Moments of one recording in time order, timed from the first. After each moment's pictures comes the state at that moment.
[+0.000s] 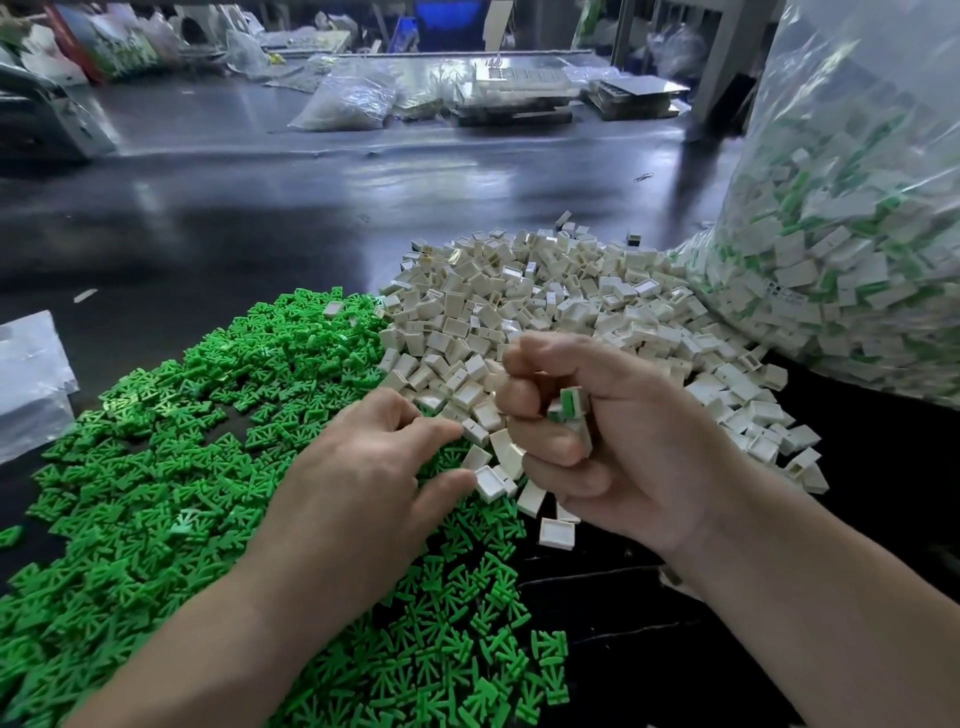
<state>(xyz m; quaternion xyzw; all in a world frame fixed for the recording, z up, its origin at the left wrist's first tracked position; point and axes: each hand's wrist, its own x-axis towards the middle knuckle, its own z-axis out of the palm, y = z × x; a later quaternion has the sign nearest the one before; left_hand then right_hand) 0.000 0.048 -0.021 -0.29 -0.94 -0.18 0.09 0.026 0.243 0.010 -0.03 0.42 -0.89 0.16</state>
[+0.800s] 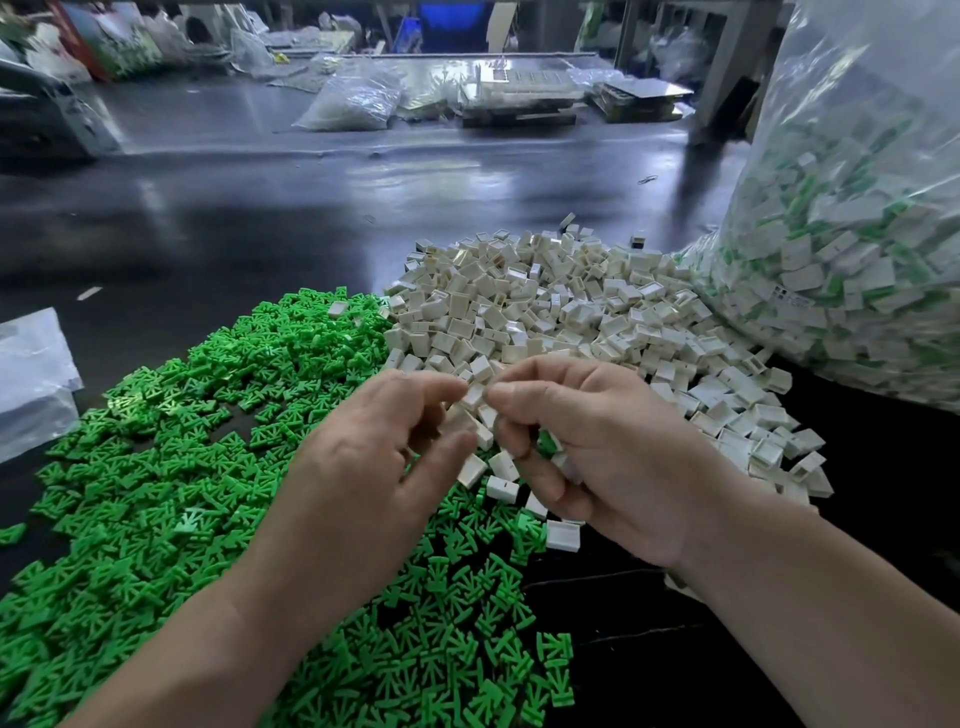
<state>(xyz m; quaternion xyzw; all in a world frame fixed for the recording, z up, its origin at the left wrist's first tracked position) 0.003 0.049 -0.012 -0.30 -0.88 -0.36 0.12 0.030 0.235 0.005 0.02 0.62 -0.78 0.10</state>
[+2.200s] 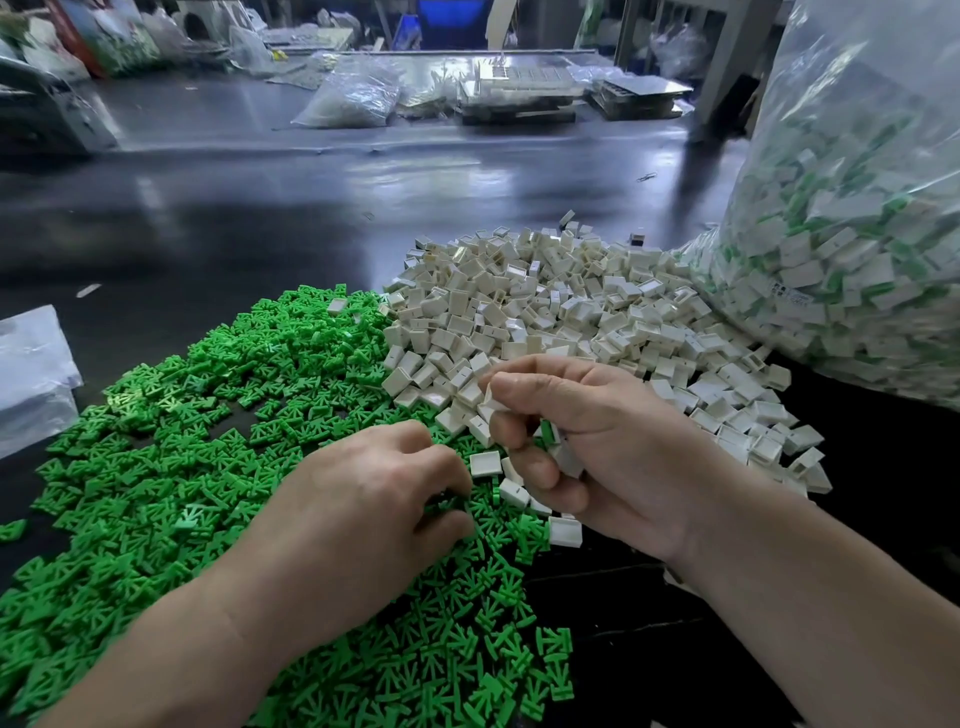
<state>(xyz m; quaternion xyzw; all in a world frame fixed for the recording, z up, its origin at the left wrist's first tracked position) 0.004 0.040 -0.008 -0.37 -0.92 -0.11 0.02 0.028 0.237 0.002 0.03 0.56 -0.82 0.13</state>
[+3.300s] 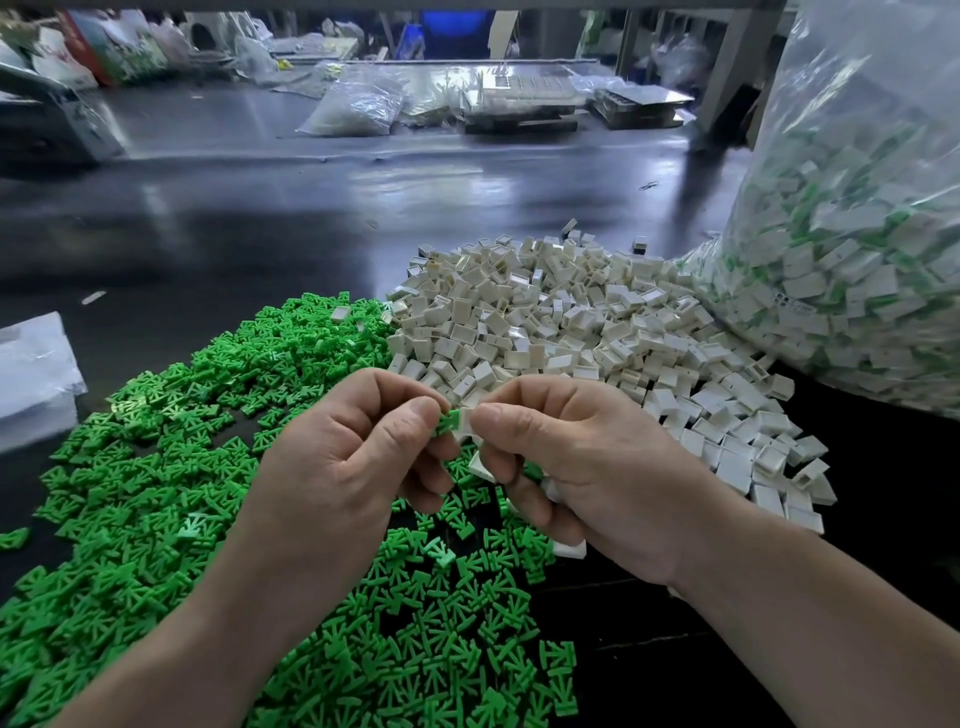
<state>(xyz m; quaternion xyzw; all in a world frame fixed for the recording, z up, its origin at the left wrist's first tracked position) 0.001 0.044 -0.009 -0.19 -0.73 -0.65 -0.04 0.033 0.232 0.001 -0.03 0.68 -0.73 0.11</state>
